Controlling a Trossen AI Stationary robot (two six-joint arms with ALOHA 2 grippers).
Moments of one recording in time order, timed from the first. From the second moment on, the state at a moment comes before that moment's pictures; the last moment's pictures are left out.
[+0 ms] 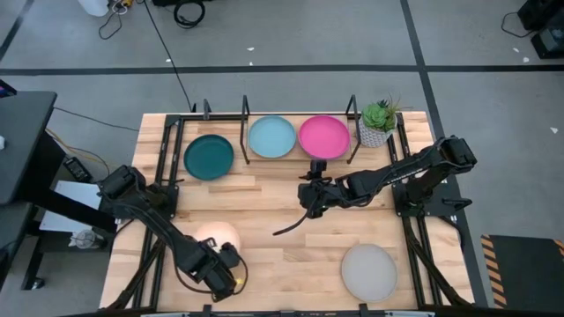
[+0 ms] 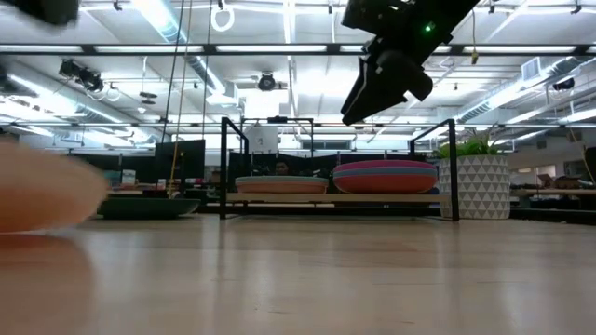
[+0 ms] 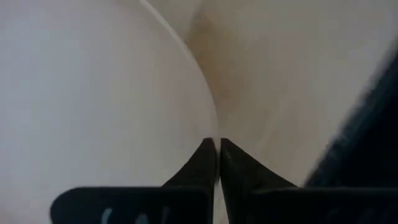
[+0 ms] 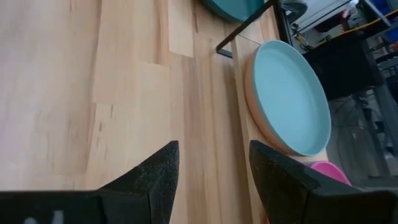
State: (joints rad) left arm -0.77 1.76 1.21 -0.81 -0.02 -1.19; right arm 0.22 1.58 1.06 -0.37 0.63 -0.12
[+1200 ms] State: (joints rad) left arm 0.02 1.76 1.49 -0.91 -0.22 0.44; right arm 0.58 1.58 0.94 -0.47 0.73 0.55
